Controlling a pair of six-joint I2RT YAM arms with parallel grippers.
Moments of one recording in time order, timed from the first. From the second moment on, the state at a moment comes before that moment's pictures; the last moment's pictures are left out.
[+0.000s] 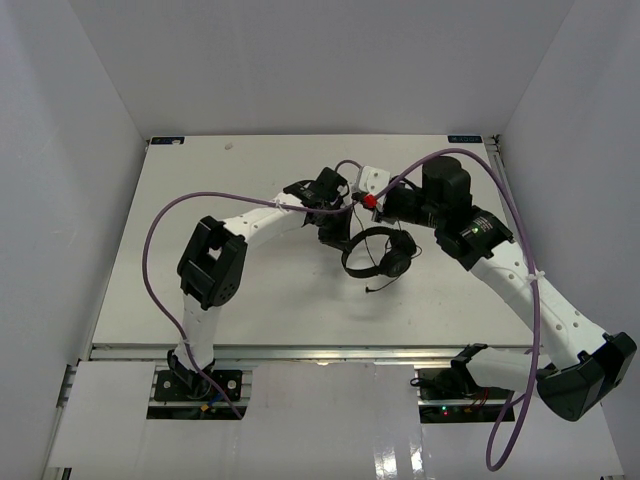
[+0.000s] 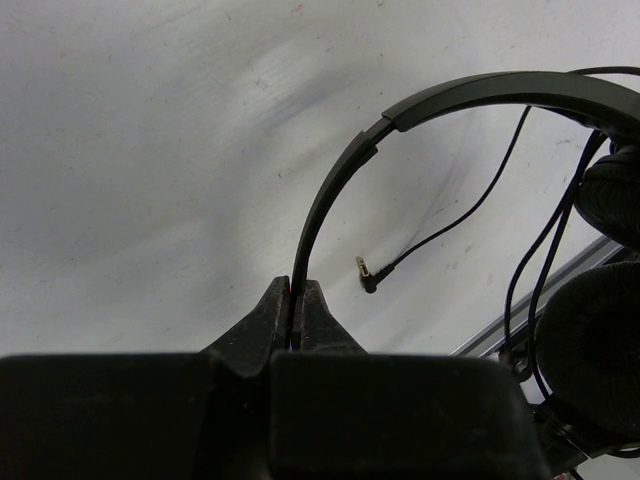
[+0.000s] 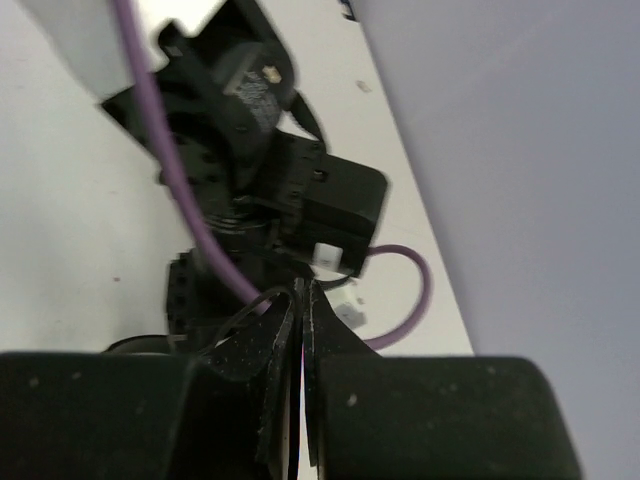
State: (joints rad) left arm -0.70 2.06 1.64 -0.62 0.32 -0.45; right arm 0.61 1.17 1.23 -0.32 -0.48 -0.72
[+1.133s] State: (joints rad) left arm -0.72 1.23 1.03 -0.40 0.24 -0.32; right arm 0.36 1.14 0.92 -0.23 -0.63 -0.60
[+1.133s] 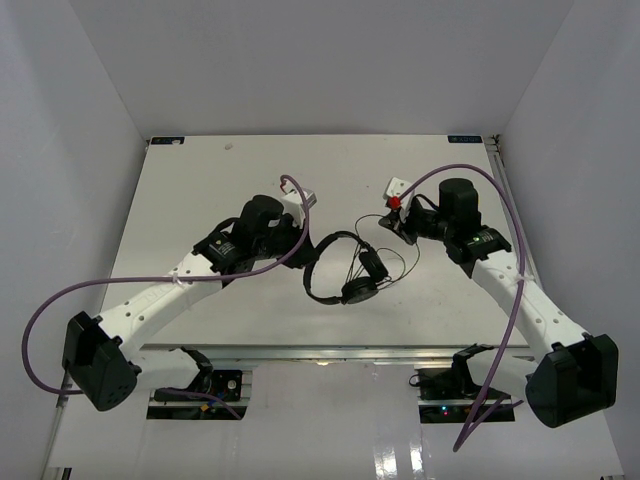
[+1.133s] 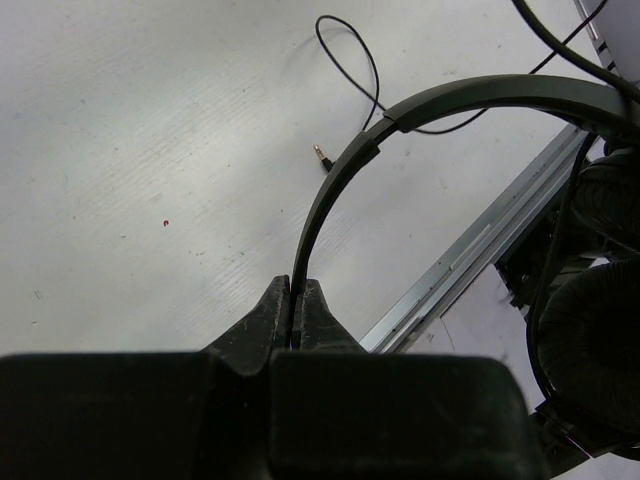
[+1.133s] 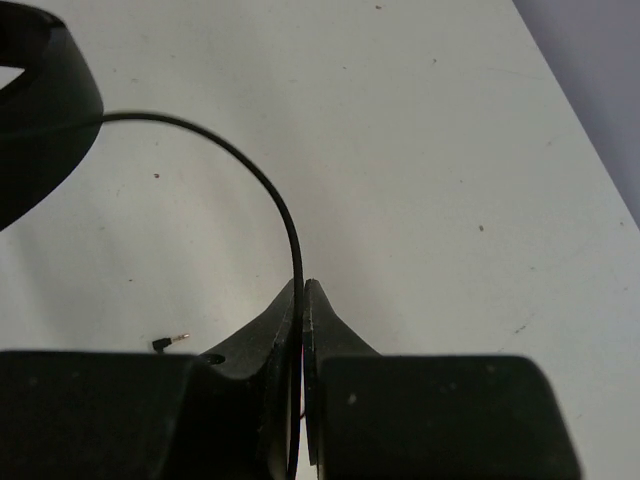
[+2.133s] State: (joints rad) left arm -0.72 1.29 1.50 -0.60 0.03 -0.55; right arm 0.33 1.23 0.69 0.41 -1.11 0.03
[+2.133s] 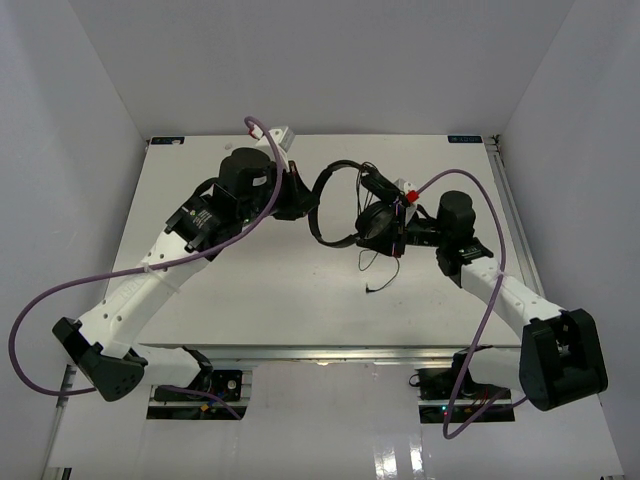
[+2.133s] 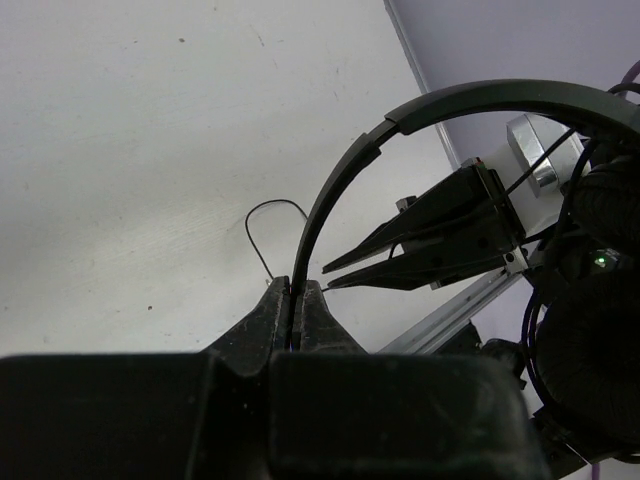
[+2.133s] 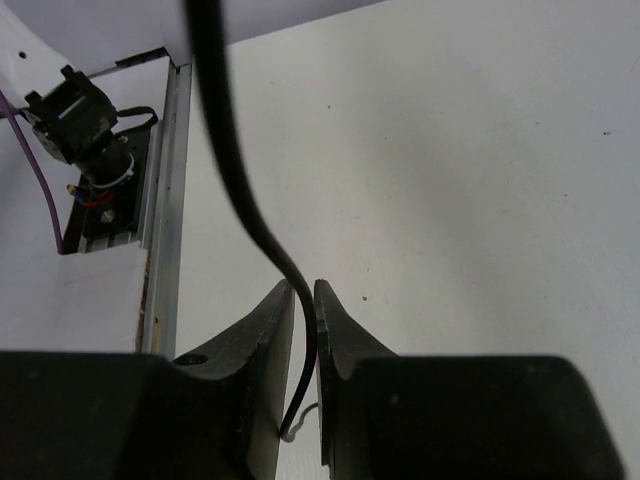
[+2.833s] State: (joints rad) left arm -0.72 1.28 1.58 -0.50 -0.24 -0.84; right arm 0.45 1.40 0.59 1.06 -1.20 0.49
